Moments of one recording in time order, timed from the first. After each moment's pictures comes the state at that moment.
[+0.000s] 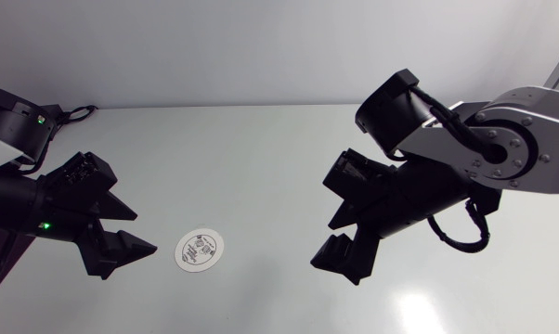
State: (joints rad) left arm -0.10 1.05 0.84 -0.90 0.33 0.70; right arm 0.63 1.31 1.03 -0.78 -0.31 -0.35
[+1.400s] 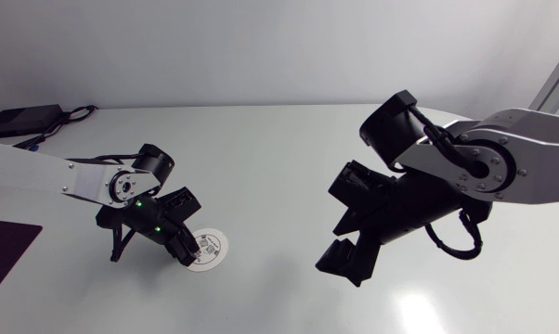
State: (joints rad) left arm -0.24 1.74 0.85 -0.45 0.24 0.60; right arm 0.57 1.34 0.95 -0.71 -0.33 -0.36
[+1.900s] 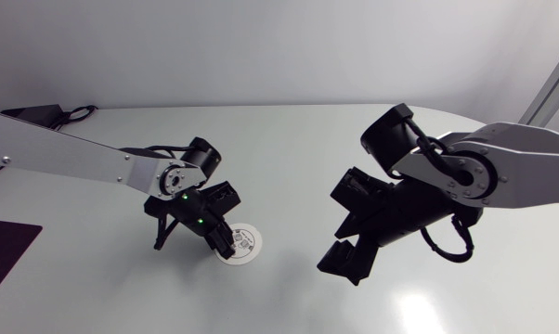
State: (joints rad) left arm -0.43 1.86 1.01 -0.45 0.23 0.49; right arm 0.54 1.38 0.91 -0.64 -0.35 -0.36
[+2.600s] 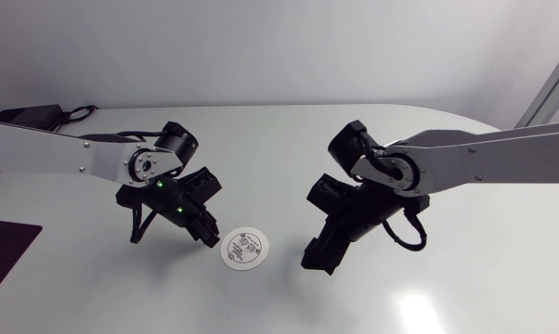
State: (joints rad) left arm -0.35 1.74 1.00 -0.54 0.24 0.46; right arm 0.54 1.63 1.00 -0.58 -0.37 -0.36
